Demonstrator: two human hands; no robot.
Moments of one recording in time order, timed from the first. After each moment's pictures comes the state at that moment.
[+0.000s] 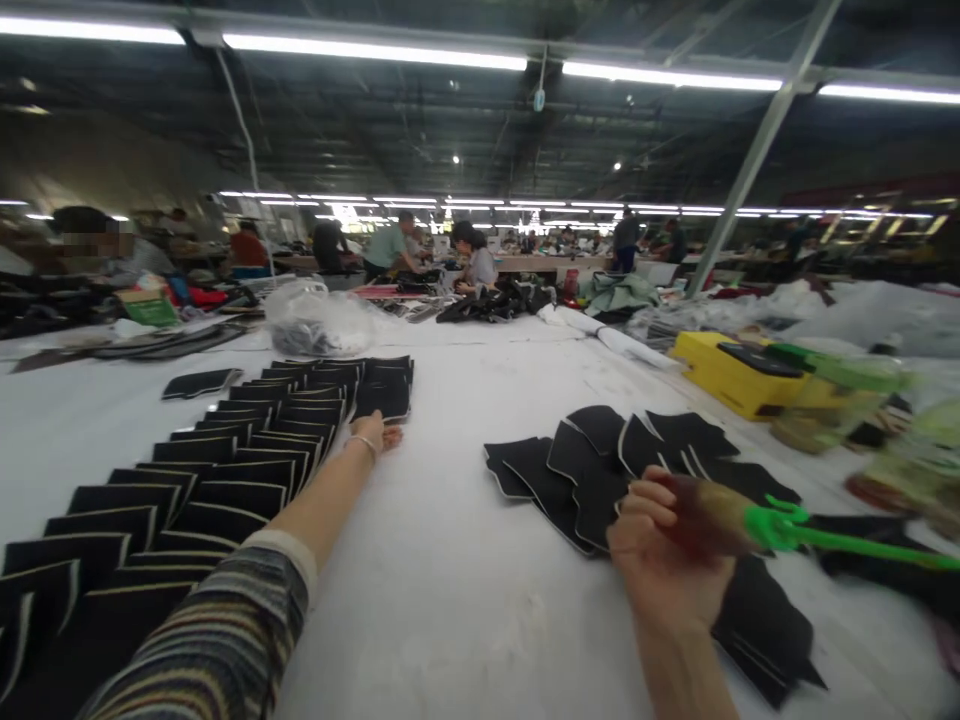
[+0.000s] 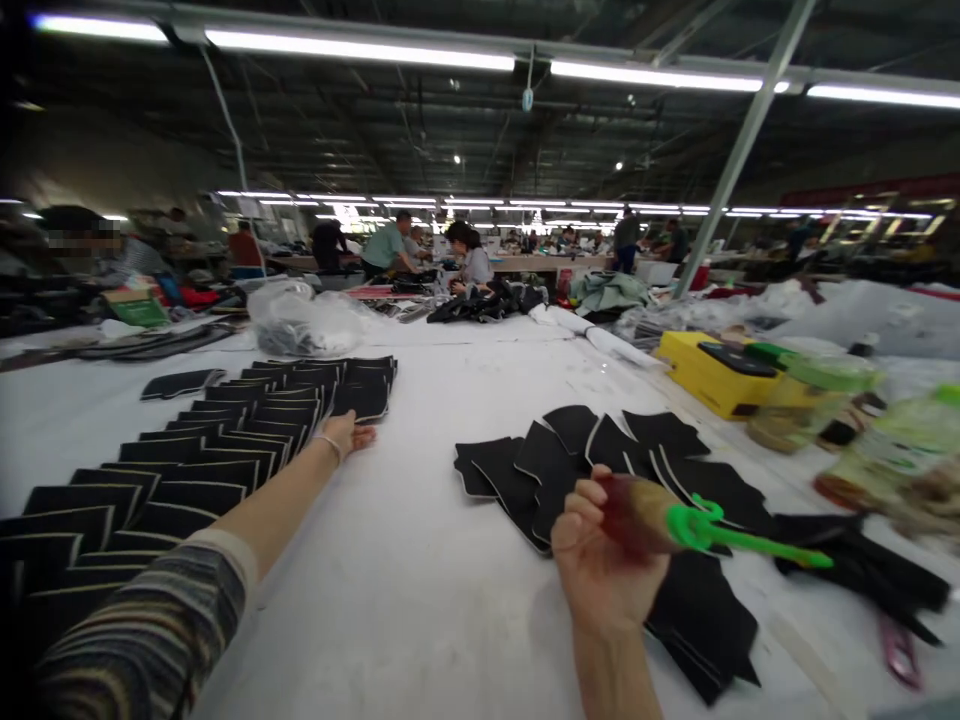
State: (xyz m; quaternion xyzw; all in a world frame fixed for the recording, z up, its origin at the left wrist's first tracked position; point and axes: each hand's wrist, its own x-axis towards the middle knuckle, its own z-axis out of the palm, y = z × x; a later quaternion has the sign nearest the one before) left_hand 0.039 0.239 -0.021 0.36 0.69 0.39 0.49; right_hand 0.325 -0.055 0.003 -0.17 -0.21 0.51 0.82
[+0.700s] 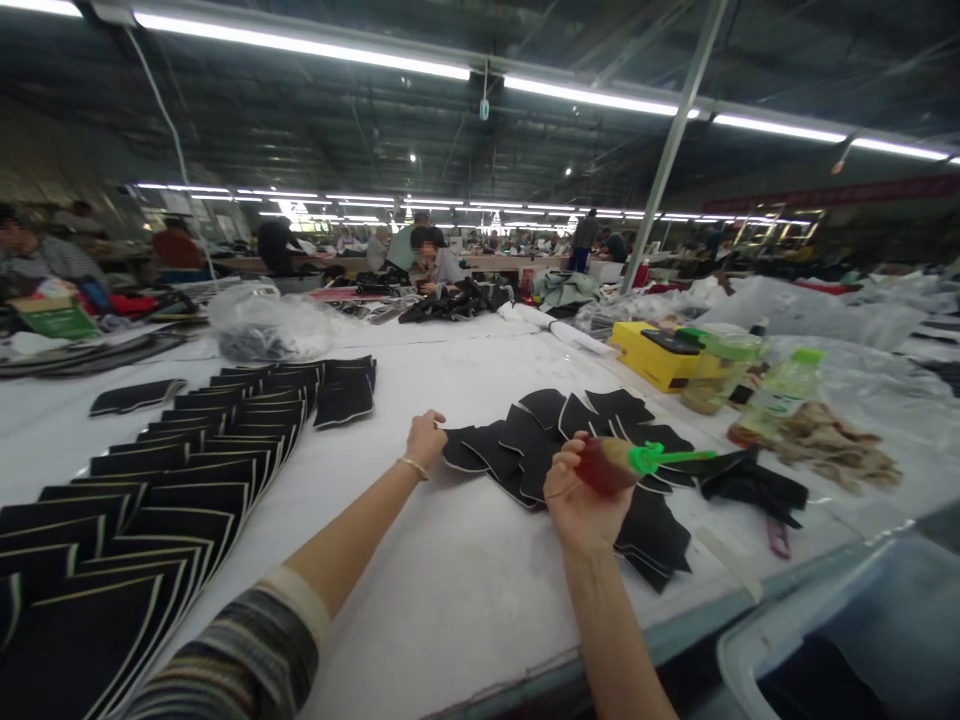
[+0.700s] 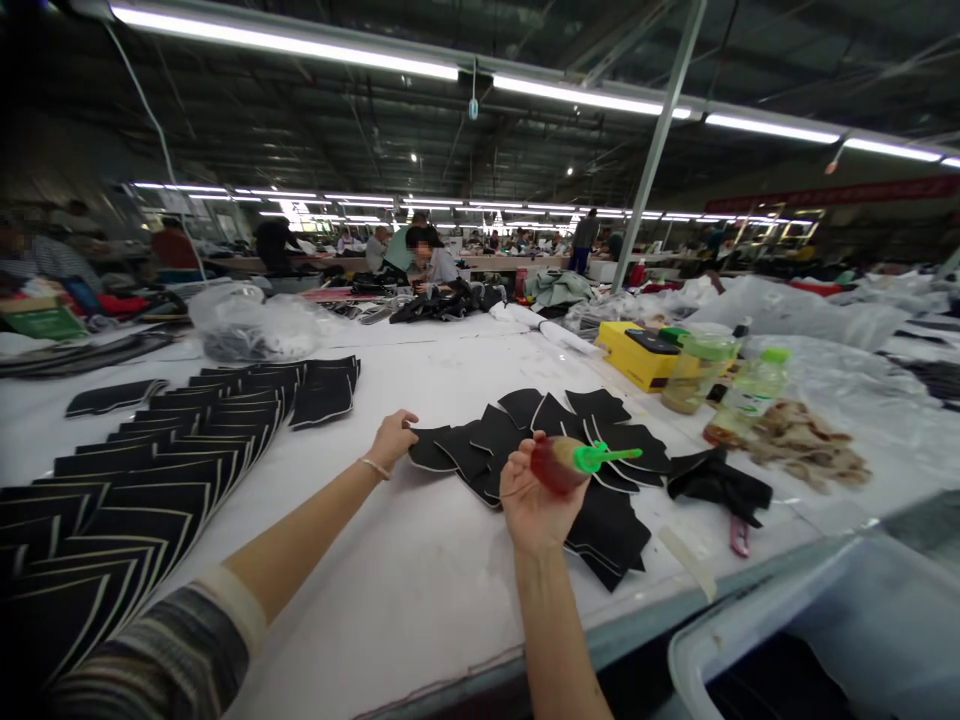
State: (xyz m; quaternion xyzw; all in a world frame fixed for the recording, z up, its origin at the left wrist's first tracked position) left_hand 0.154 0.130 -0.002 0.75 0.56 0.21 0.29; right_hand 0.332 -0.053 -0.014 -0.15 -0.27 0.46 0.83
